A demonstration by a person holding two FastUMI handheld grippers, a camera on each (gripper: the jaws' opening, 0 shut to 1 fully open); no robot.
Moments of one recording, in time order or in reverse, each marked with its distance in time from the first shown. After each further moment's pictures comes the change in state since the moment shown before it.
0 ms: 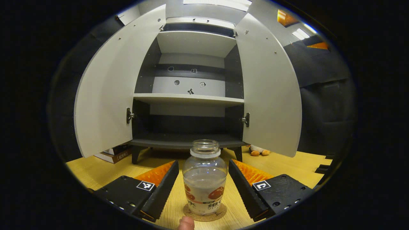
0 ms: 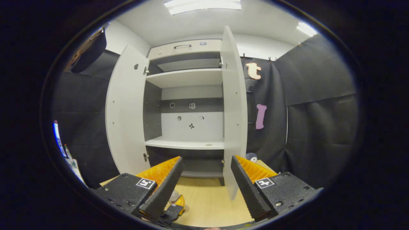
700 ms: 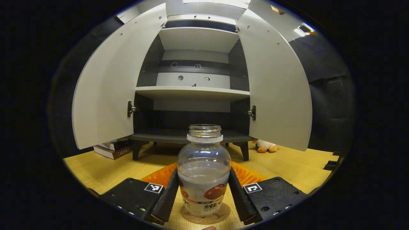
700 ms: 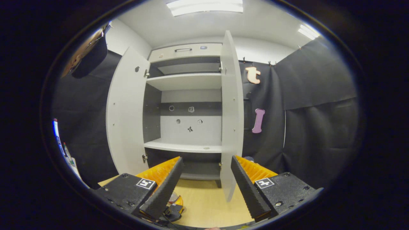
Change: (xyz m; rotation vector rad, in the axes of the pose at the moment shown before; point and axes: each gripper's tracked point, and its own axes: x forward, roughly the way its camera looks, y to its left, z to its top) left arm 0.025 -0.001 -0.047 0.044 0.030 0.062; right arm -0.005 0.000 0.009 -0.033 -0.007 -0.006
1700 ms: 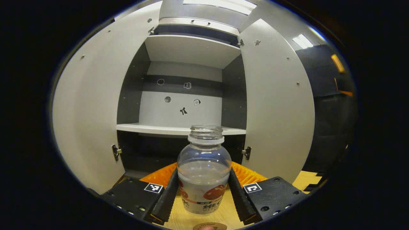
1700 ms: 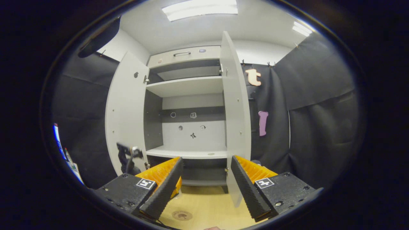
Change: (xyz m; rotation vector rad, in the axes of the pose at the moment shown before) left arm 0.033 0.016 0.127 -0.014 -0.075 -0.086; right arm 0.013 0.011 0.007 0.036 -0.078 0.043
